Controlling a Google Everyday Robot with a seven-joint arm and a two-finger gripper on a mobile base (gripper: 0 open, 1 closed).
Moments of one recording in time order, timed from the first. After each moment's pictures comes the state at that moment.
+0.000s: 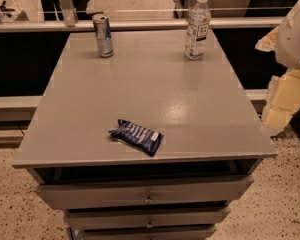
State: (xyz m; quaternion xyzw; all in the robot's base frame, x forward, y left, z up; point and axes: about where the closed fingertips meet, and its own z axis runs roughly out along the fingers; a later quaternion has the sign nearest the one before) arm 0.438 -0.217 0.976 -0.60 0.78 -0.03 0.16
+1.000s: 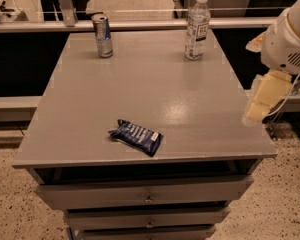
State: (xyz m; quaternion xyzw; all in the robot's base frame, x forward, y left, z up) arm 0.478 -0.214 0.952 -0.59 0.78 -0.02 0.20
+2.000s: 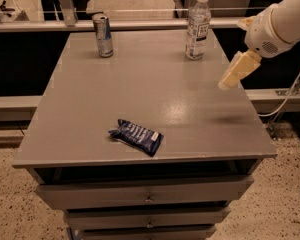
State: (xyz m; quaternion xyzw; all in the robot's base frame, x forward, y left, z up) arm 0.613 -0.226 0.940 -0.54 0.76 -0.02 0.35
